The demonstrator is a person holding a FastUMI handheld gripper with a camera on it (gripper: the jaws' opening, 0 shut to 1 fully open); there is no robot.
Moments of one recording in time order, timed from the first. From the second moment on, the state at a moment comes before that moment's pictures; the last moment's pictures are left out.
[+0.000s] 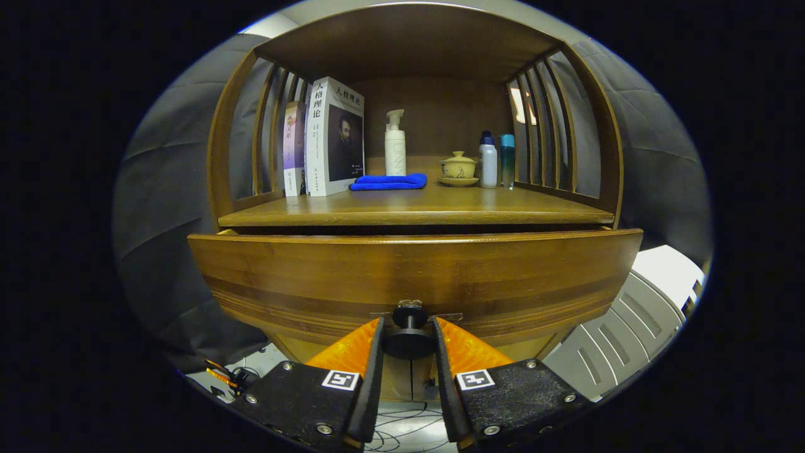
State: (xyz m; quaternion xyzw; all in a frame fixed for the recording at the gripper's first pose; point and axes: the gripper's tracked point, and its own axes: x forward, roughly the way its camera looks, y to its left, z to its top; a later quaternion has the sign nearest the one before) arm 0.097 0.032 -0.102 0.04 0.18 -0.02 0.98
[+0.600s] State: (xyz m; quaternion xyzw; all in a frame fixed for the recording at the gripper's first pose) arm 0.043 0.033 -0.102 0.03 0.19 -0.02 0.98
